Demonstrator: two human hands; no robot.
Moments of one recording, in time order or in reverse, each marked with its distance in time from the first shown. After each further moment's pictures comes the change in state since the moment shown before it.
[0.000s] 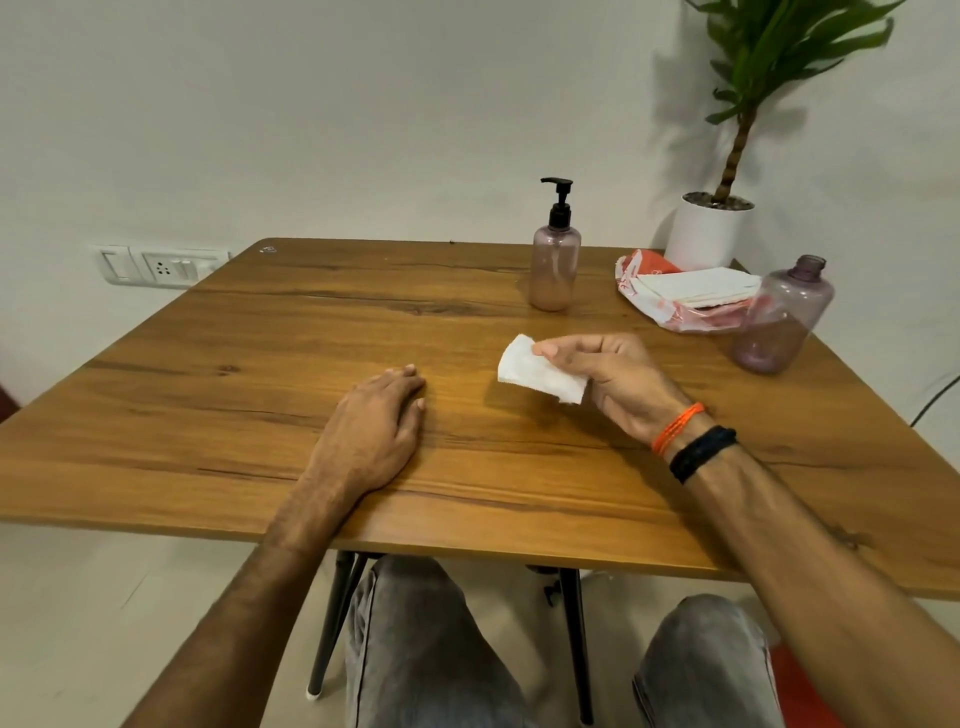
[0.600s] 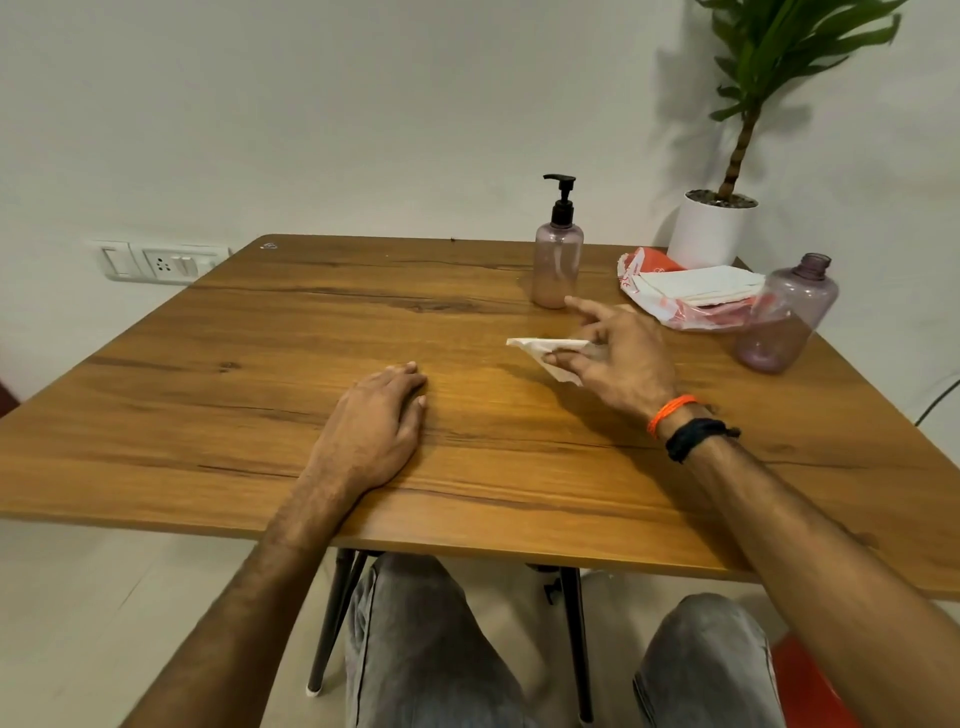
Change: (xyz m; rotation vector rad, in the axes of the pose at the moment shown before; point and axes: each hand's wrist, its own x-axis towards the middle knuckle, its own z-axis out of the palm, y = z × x) left_hand -0.003 0.007 -0.005 -0.002 -0.002 0.002; right_hand 0.023 0.001 -0.013 -1.037 0.278 -0.390
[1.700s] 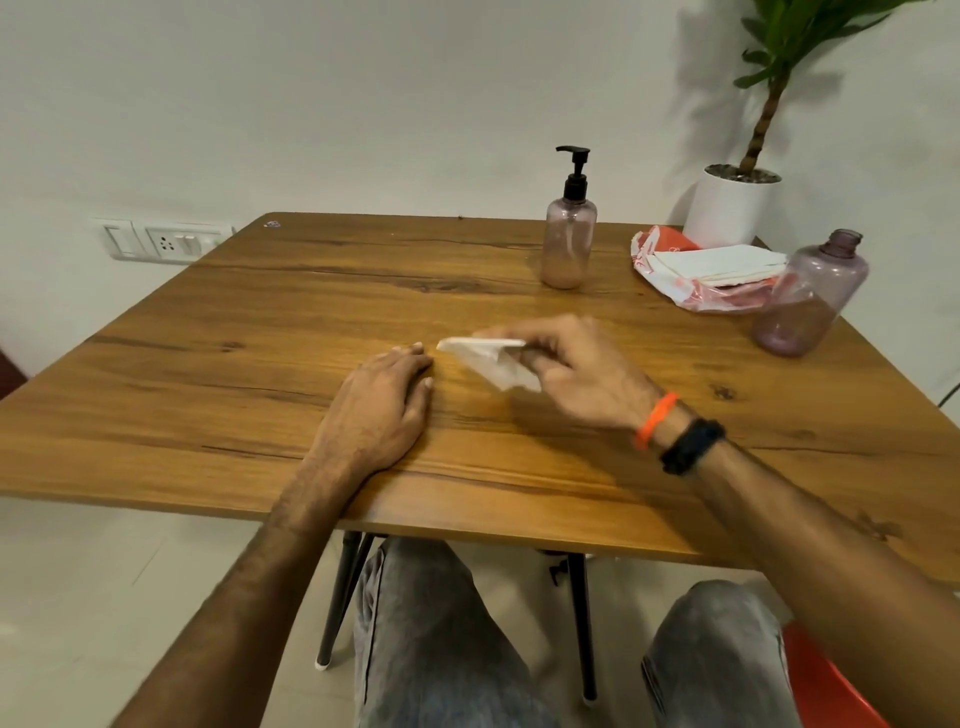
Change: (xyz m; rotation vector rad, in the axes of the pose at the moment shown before) left_hand -0.002 0.009 -0.003 0.003 -0.022 -0.030; right_hand -0.029 -0.061 0.005 0.125 -0.342 -0.225
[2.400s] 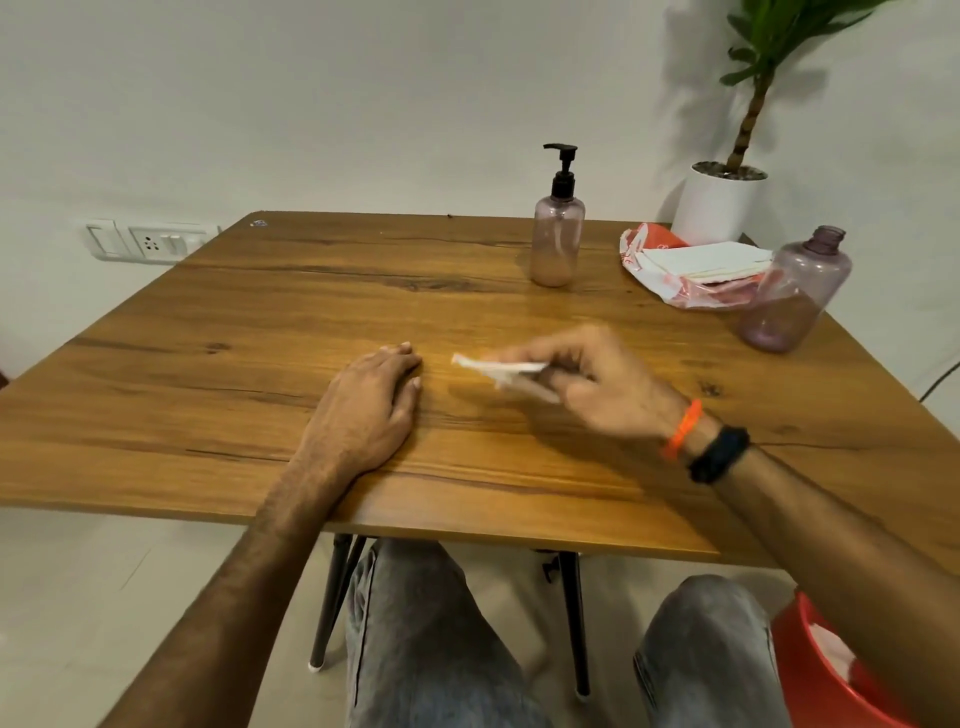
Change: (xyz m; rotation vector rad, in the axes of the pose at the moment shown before) left_hand 0.002 -0.002 0.000 -0.018 -0.012 -0.006; right_hand -0.020 0.011 -0.016 0.092 -0.103 0.008
